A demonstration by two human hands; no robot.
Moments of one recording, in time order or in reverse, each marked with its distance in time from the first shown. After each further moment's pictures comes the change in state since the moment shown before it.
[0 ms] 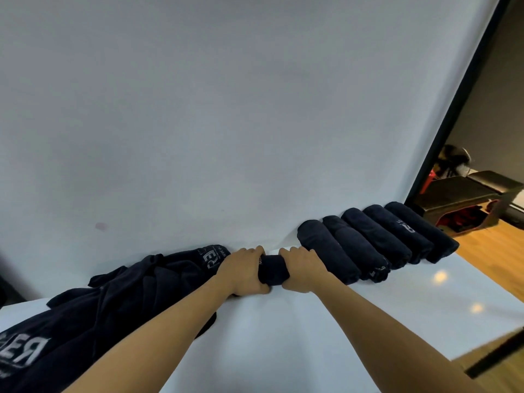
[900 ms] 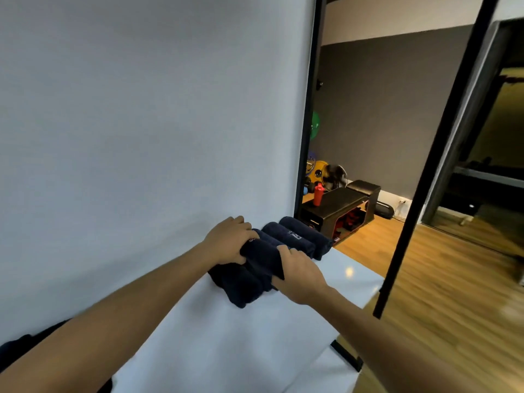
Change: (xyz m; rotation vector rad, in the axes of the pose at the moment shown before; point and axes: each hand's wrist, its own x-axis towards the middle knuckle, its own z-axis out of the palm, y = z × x) left_hand 0.104 0.166 -0.091 0.329 0.129 0.623; right_hand -0.147 0.109 -0.066 0.197 0.415 0.397
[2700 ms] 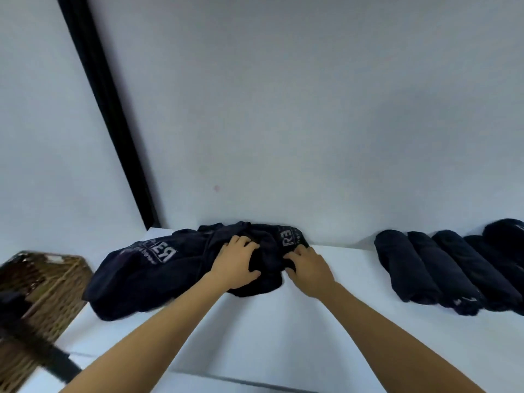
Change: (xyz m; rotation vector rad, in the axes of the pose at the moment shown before) left_hand -0.352 -0.007 0.058 -0.154 -0.158 -1.071; right_hand -0.004 -0.229 0.164 0.126 -0.374 -0.703
